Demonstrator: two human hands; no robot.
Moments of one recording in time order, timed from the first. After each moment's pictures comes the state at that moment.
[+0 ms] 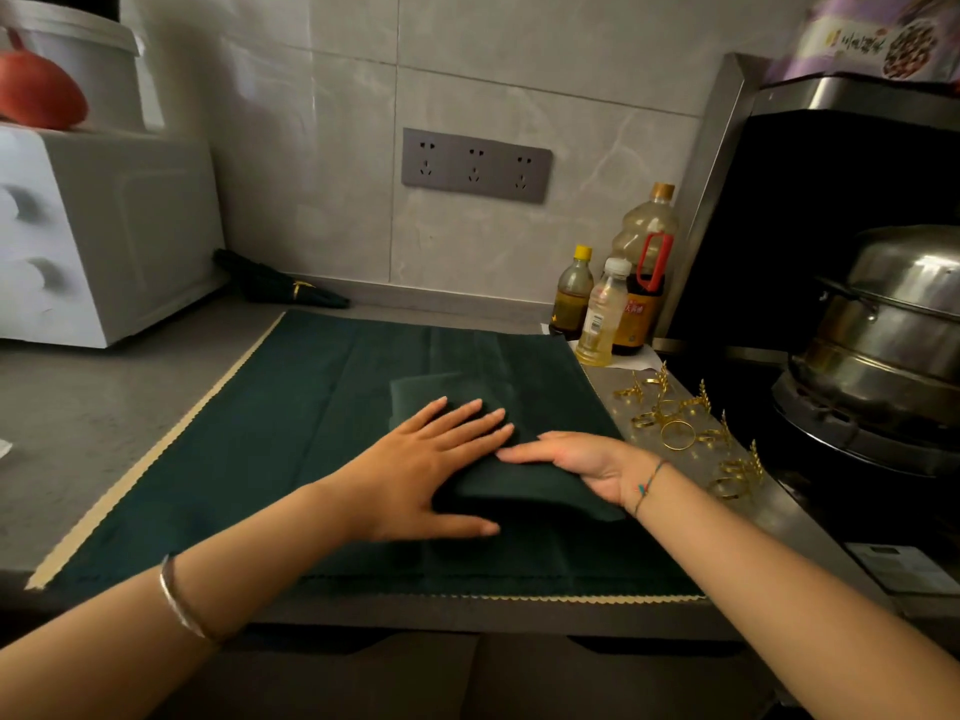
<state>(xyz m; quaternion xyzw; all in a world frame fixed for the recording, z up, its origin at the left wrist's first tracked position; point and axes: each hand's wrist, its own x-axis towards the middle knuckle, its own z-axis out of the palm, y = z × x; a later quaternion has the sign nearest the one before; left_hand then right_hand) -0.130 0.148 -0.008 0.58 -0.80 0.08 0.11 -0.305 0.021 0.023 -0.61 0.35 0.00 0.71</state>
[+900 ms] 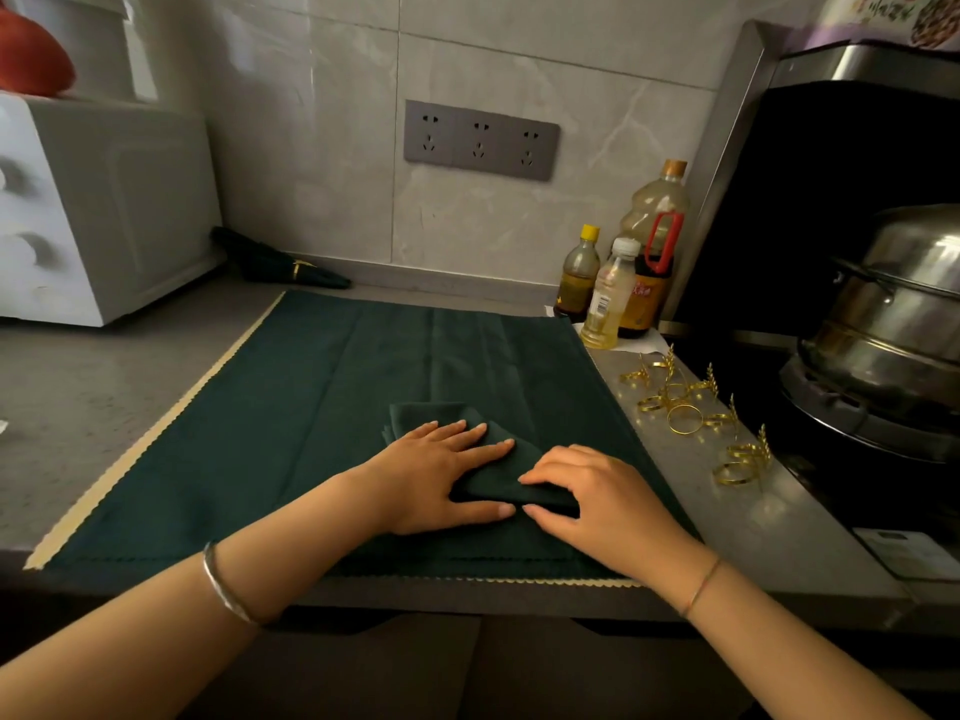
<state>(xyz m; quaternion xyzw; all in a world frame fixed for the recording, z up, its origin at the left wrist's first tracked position) -0.139 0.139 -0.025 0.67 -0.74 -0.07 0.04 -0.345 0.058 -0.019 -0.96 0.21 -0.19 0.03</state>
